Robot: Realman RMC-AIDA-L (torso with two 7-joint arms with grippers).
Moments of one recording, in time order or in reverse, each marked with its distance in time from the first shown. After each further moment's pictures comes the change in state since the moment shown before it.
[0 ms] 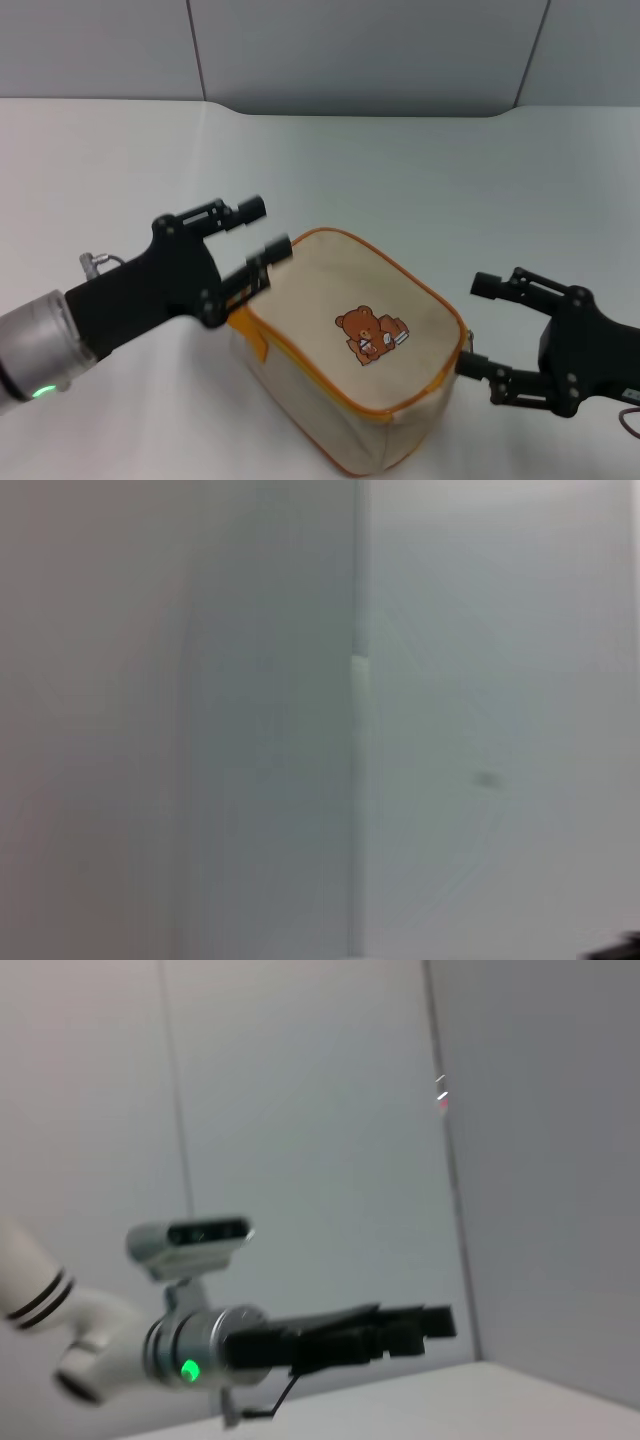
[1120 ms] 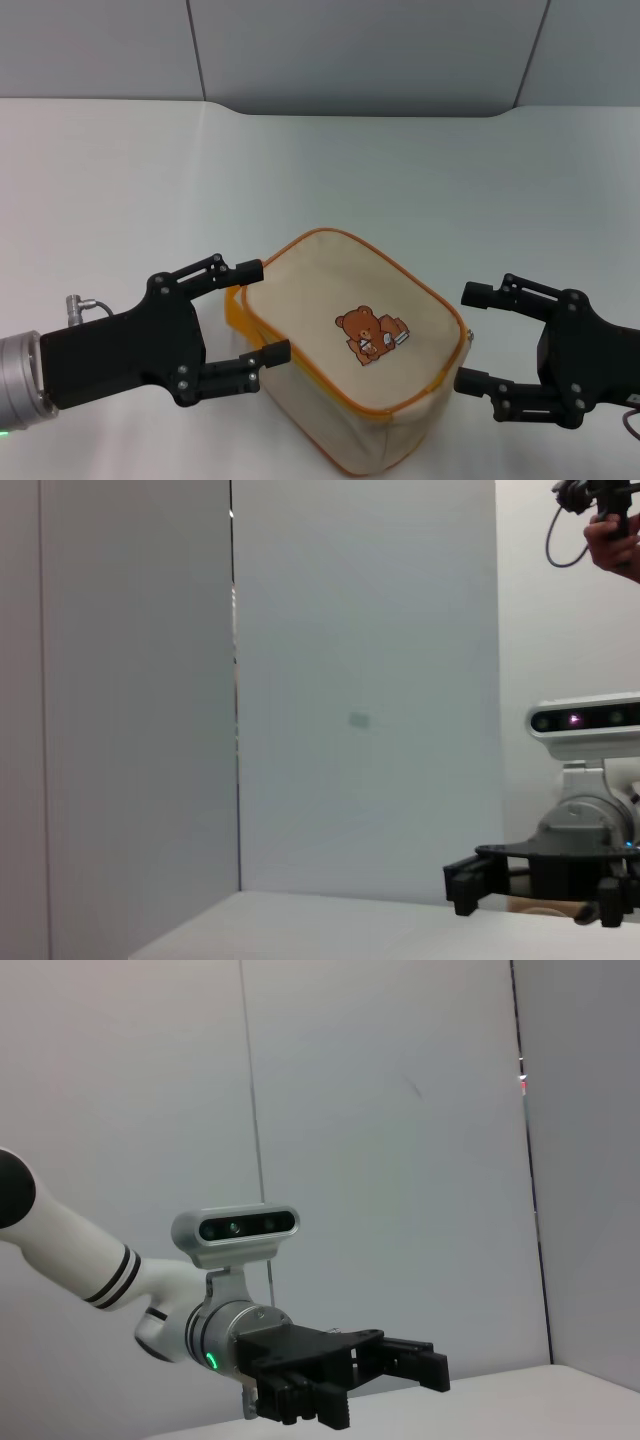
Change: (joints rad) left arm 0.118 0.005 0.235 0.264 -0.004 0.091 -0.169; right arm 0.022 -0.010 -0.033 -0.022 -0.011 -0.056 0.026
